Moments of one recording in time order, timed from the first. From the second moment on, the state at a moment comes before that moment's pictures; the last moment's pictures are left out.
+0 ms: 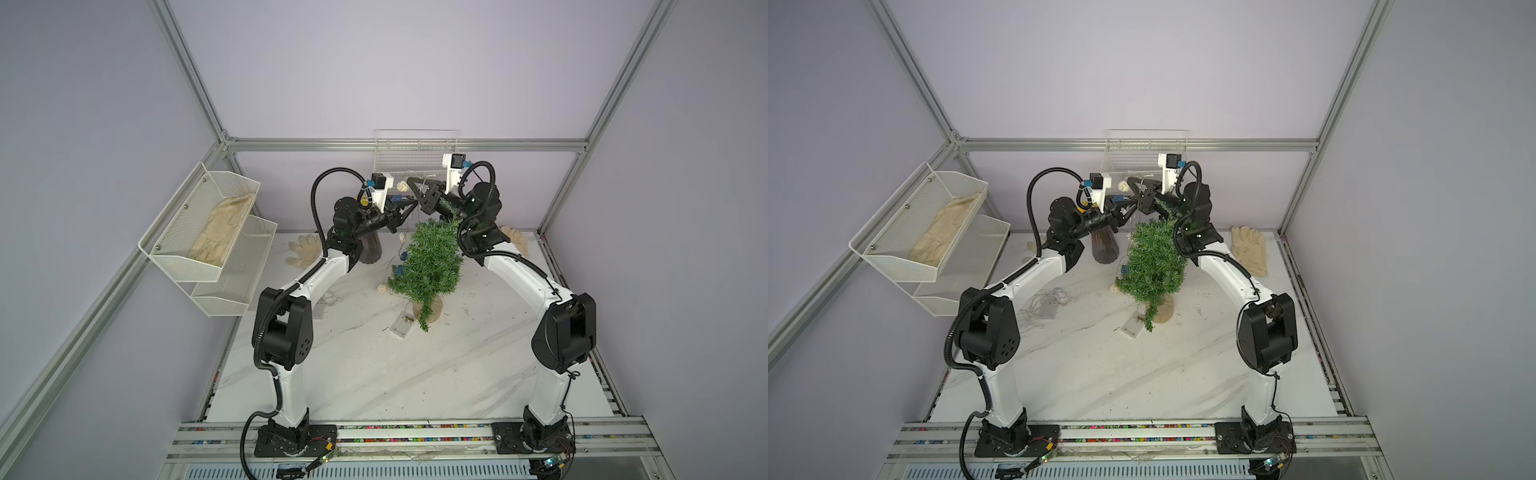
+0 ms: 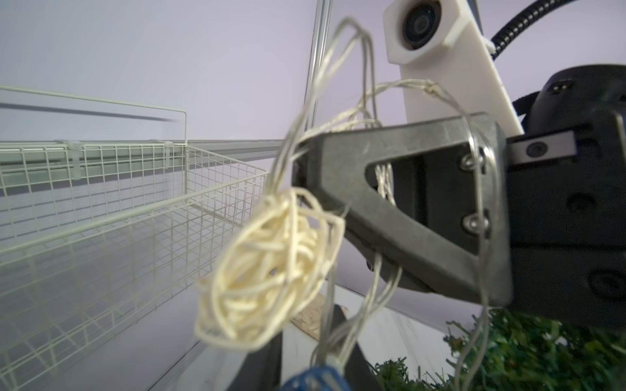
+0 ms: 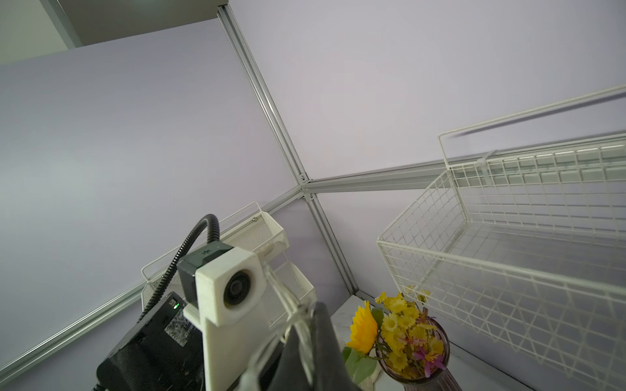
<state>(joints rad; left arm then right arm) -0.34 1.95 1.66 0.56 0.73 -0.31 0.40 1.90 1.78 0.42 -0.52 0.58</state>
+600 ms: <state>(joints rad) -0.27 1.86 1.61 0.58 0.47 -0.44 0.41 1.90 1.78 0.36 -0.48 0.56</state>
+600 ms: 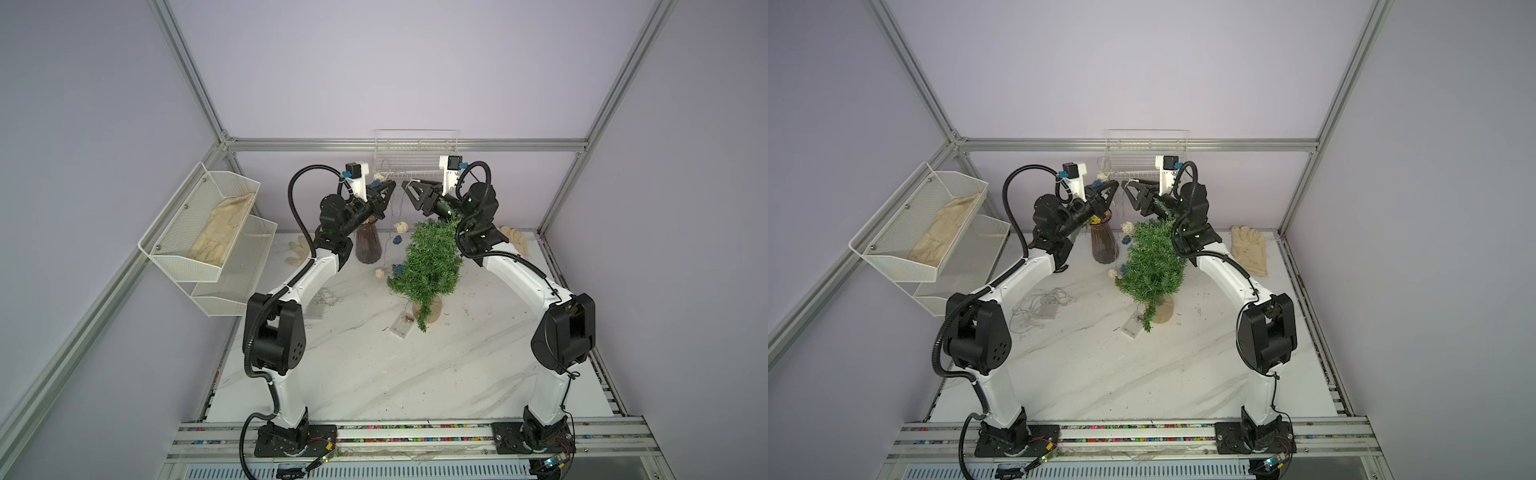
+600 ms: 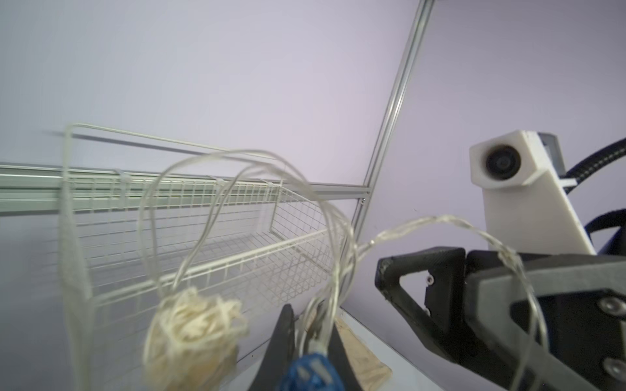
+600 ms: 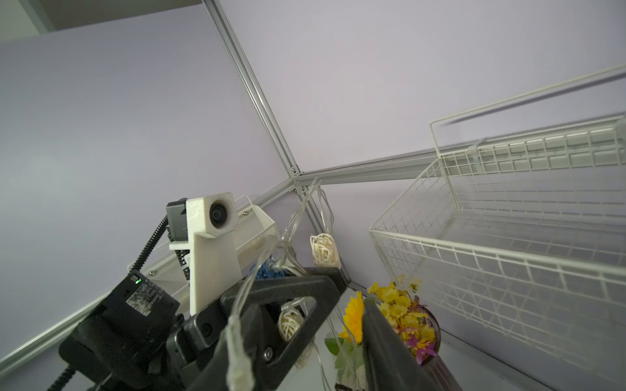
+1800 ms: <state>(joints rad) -0.16 1.09 0.82 -0.05 0.07 -0.43 0.39 1.67 1.71 0.29 -0.30 0.53</state>
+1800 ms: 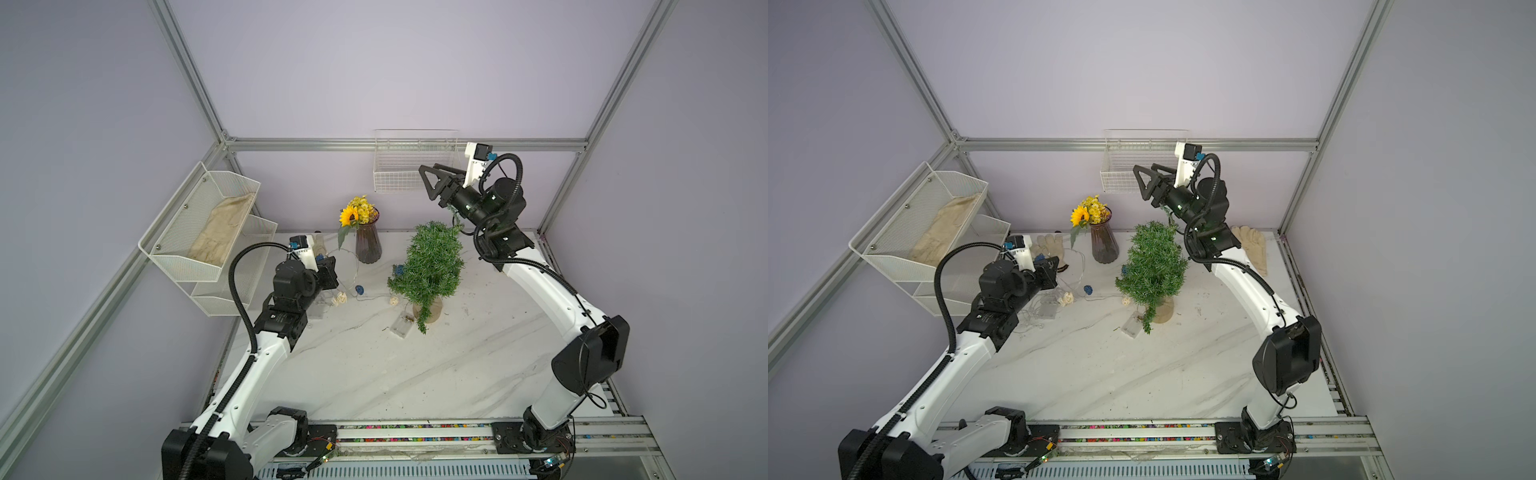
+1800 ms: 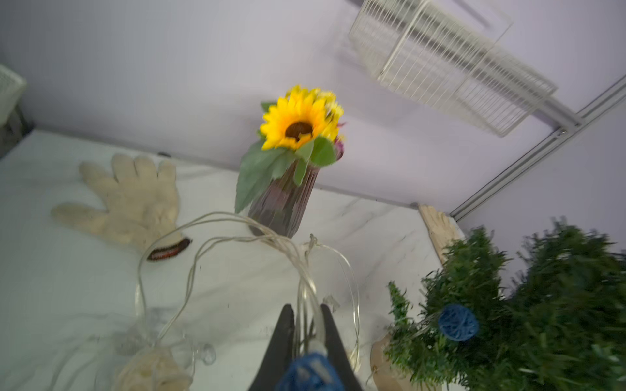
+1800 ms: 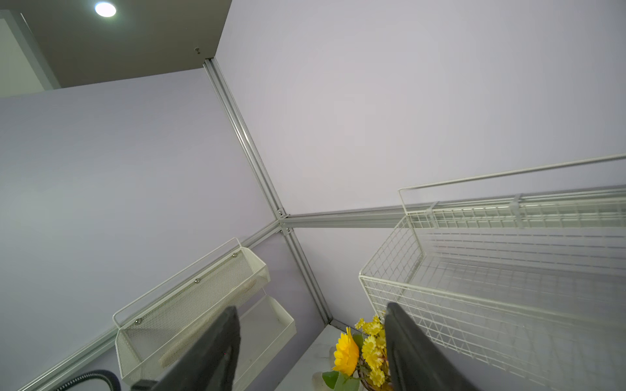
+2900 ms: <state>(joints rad) -0.53 1.58 0.65 0.52 0.16 -0.60 0.13 1.50 1.09 0.09 -0.23 0.75</state>
